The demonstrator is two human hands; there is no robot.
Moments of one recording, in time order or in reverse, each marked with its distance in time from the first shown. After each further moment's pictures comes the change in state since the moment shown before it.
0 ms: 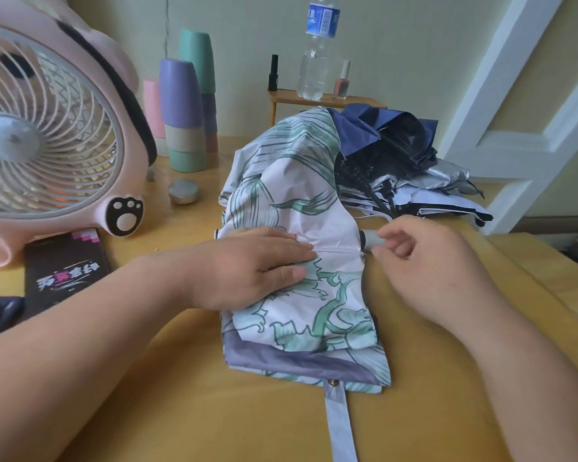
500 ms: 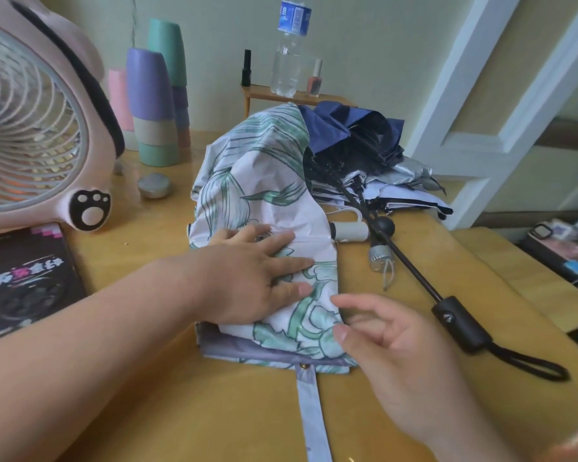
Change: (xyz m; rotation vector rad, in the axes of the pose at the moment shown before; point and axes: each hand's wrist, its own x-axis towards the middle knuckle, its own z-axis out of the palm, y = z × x) left_hand 0.009 0.039 0.018 0.351 -0.162 -0.132; right_hand -0.108 -0.009 0.009 0.583 -0.193 0.150
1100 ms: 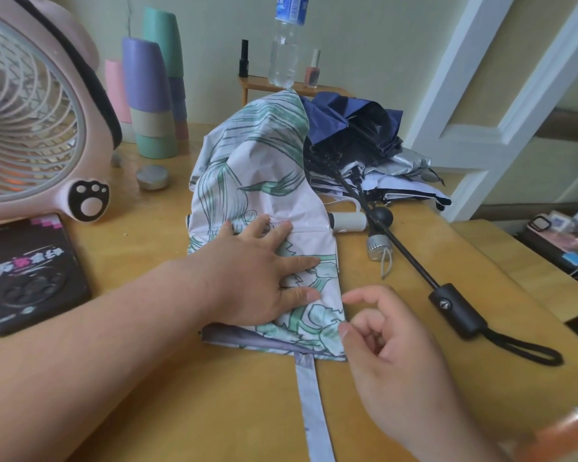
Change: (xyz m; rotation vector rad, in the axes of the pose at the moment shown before) left_hand 0.001 0.014 0.008 0.123 0.007 -0.022; right_hand -0.014 0.012 0.008 -0.264 0.119 -0.086
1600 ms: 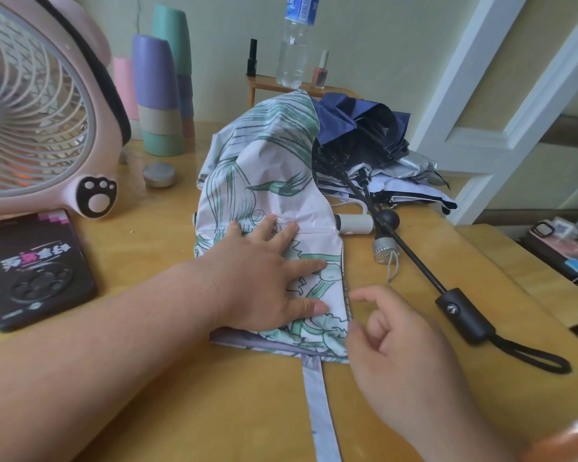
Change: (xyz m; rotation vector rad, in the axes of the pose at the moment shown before) left_hand 0.001 -0.001 0.006 0.051 0.026 0.017; right_hand 0.007 -0.013 -0.003 -0.353 0.023 -0.054
